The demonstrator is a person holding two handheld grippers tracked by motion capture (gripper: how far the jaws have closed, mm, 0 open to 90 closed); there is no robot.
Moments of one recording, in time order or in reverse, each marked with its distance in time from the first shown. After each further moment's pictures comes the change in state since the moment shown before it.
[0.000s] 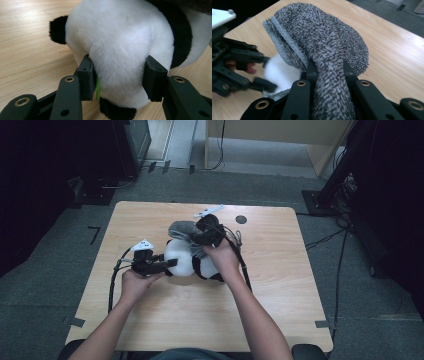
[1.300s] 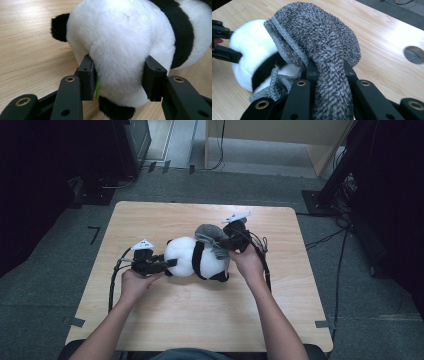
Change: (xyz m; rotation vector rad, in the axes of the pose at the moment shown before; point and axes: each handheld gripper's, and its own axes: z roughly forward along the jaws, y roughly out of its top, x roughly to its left) left arm 0.001 0.000 0.000 0.021 0.008 -0.020; right arm -0.055 -0.050 -0.040 0.004 -0.090 0.050
